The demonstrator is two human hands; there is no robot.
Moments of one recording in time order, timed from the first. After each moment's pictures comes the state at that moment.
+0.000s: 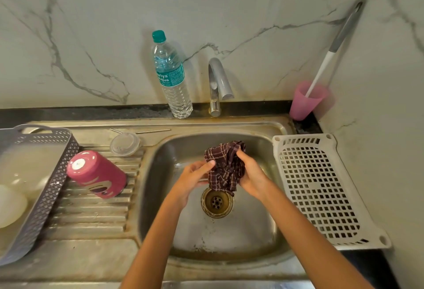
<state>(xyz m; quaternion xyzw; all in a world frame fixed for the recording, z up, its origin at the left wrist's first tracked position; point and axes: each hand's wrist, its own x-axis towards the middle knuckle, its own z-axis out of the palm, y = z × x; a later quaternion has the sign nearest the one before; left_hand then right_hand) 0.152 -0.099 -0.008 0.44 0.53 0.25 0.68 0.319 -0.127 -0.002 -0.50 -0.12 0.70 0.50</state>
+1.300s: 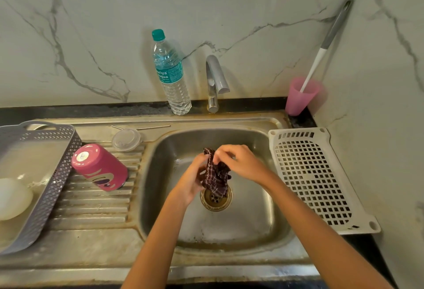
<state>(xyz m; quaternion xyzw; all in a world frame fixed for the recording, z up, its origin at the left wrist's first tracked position) 0.158 -0.118 -0.004 0.35 0.47 0.27 0.76 0.325 -0.139 0.027 -0.57 -0.67 0.37 0.30</state>
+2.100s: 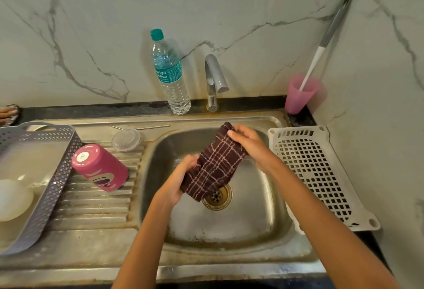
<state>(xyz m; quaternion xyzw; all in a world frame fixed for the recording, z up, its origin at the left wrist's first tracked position) 0.129 -0.118 0.006 0.37 0.53 0.24 0.72 0.344 -0.124 0.041 -0.57 -0.42 0.54 0.44</state>
